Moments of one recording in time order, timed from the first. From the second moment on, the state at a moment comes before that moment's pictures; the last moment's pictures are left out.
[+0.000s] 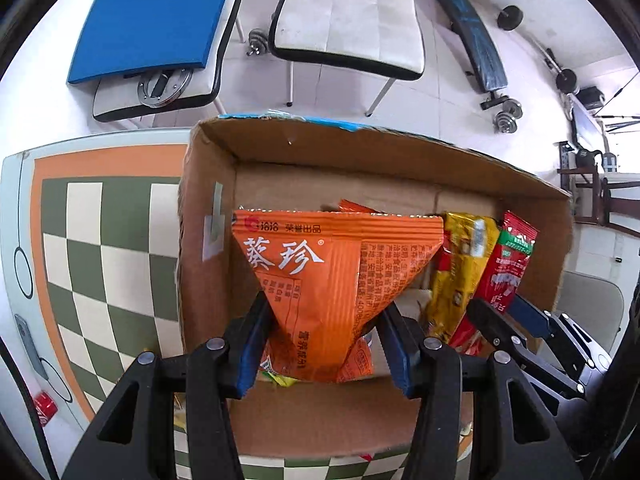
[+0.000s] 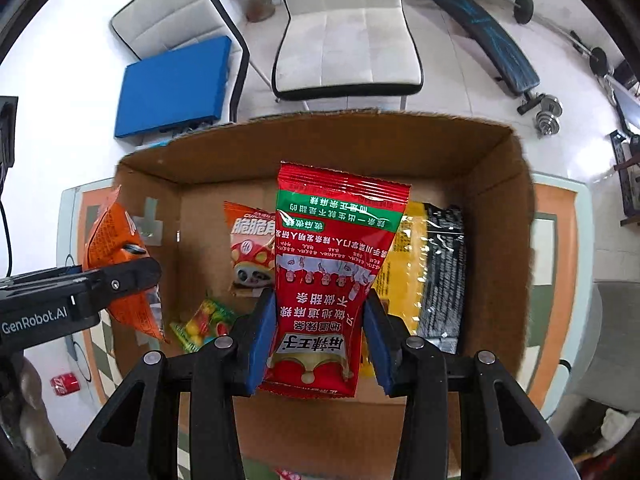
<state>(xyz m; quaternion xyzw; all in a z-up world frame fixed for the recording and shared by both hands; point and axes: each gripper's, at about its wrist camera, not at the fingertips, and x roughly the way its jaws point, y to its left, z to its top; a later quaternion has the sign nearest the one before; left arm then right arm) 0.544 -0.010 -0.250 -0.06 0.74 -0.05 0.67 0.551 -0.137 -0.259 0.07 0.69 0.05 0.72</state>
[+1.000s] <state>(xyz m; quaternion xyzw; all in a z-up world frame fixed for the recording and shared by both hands) 0.516 -0.008 -0.194 -0.07 0.67 -0.07 0.73 0.543 -0.132 -0.251 0.06 0.70 0.06 0.71</state>
